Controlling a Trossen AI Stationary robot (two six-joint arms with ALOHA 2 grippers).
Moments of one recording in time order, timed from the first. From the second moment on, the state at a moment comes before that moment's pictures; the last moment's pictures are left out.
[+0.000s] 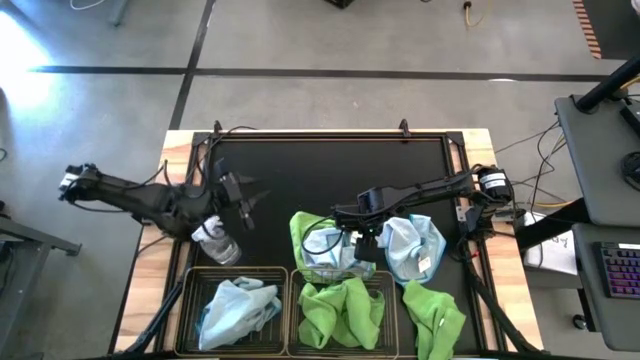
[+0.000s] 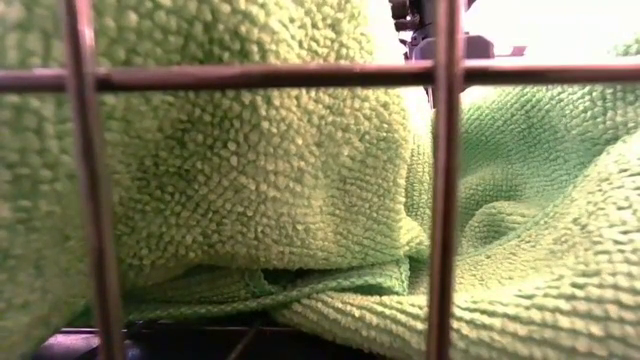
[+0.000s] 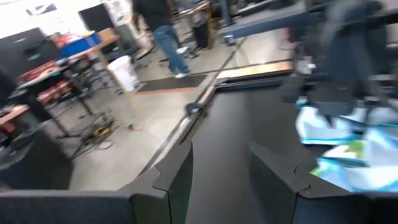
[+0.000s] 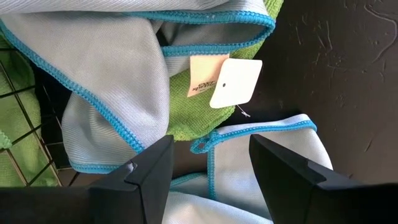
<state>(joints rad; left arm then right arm) -0.21 0.78 0.65 -0.09 -0.71 0.18 0.06 1.85 1.42 -1.06 -0.11 0.28</state>
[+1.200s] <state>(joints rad) 0.38 0.77 0.20 0.40 -0.06 0.04 0.06 1.85 1.42 -1.06 -0.11 0.28</state>
